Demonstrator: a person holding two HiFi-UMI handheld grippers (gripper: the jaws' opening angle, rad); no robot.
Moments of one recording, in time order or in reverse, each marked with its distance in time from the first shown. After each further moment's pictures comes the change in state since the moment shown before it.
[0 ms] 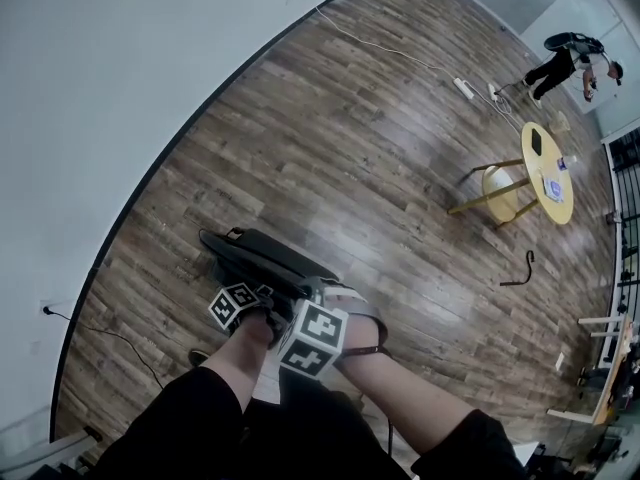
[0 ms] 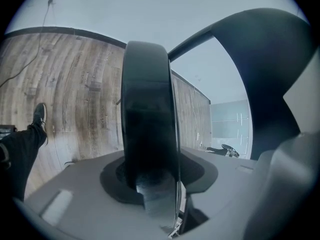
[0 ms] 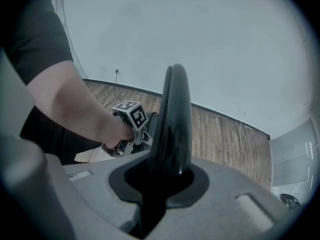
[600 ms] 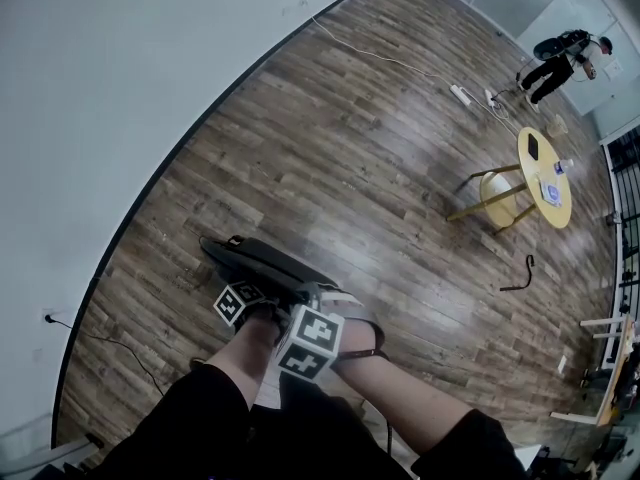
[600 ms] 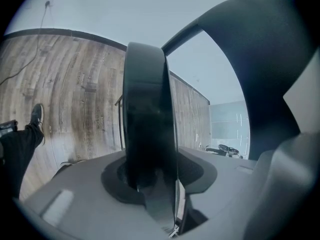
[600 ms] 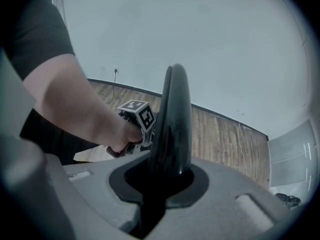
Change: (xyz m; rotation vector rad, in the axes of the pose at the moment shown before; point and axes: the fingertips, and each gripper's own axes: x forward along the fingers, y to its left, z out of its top) left arm 0.013 -0.028 0.004 0.005 -0.007 0.019; right arm -0.002 -0.008 -0.003 -0.007 0.009 -0.020
